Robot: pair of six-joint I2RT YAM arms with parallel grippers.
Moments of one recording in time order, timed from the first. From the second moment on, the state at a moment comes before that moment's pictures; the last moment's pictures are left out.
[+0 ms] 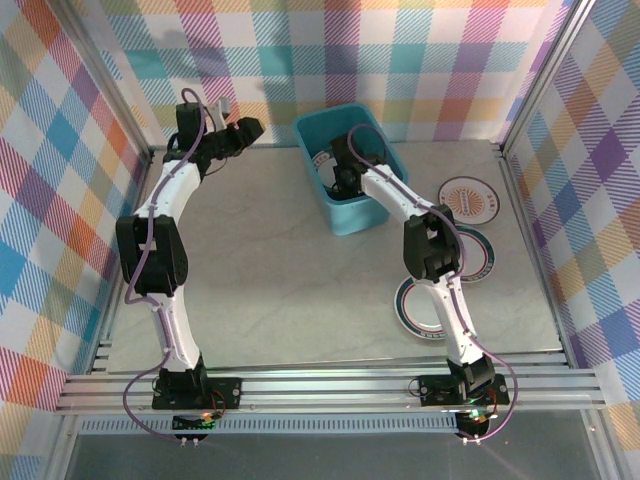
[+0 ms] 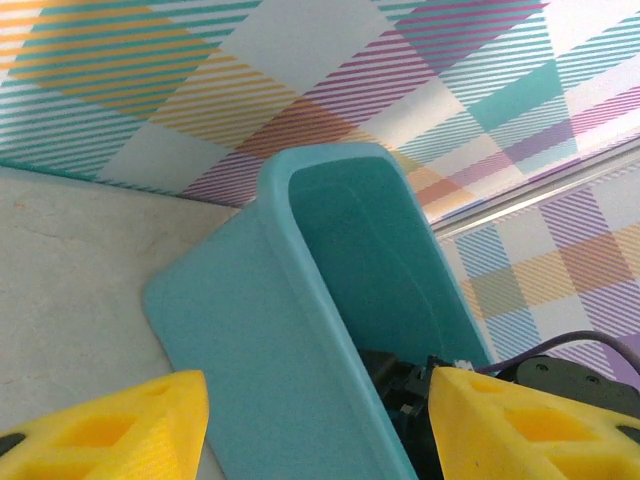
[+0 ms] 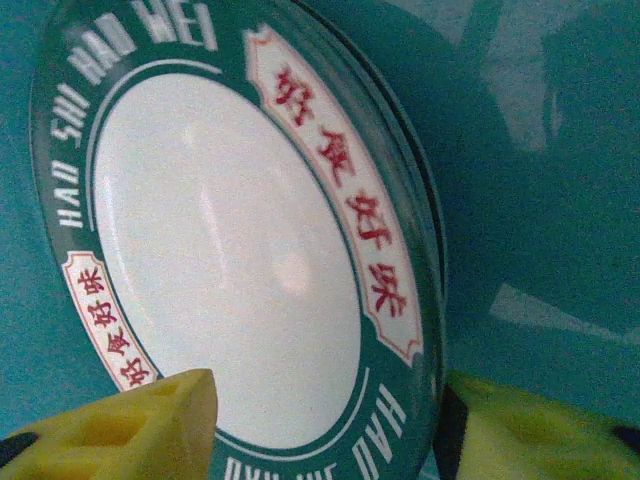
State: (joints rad) left arm -0.01 2.06 1.81 -0.16 0.73 -0.63; right arm 0.50 2.45 2.23 -0.76 0.18 1.68
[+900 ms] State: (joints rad) left arm -0.04 2.04 1.64 0.01 0.73 -0.68; right arm 0.50 2.07 1.93 -0.65 0.19 1.26
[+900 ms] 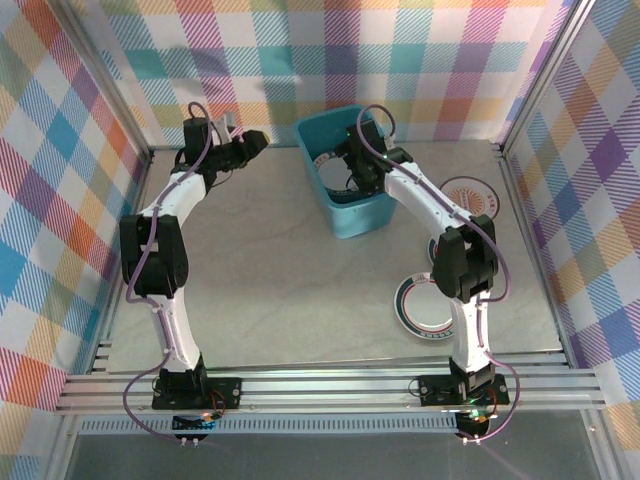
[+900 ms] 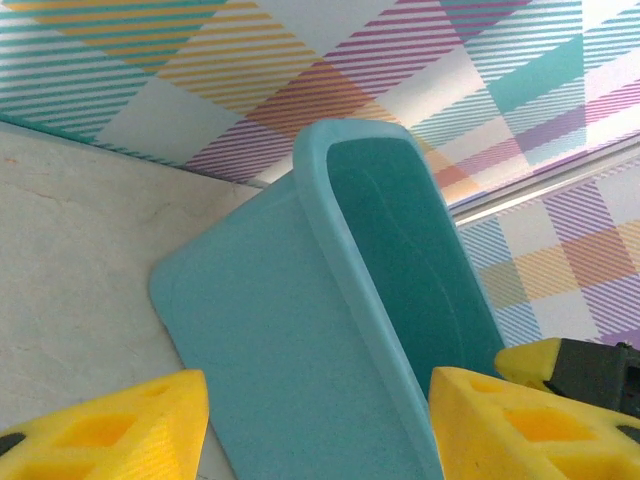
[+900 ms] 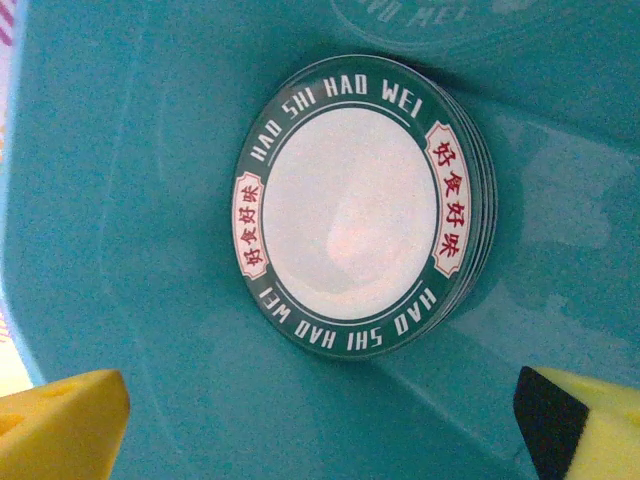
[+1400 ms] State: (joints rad) left arm -0.12 1.89 1.44 0.03 0.66 -0.63; right arm 0.50 1.93 1.74 -0.59 0.14 1.08
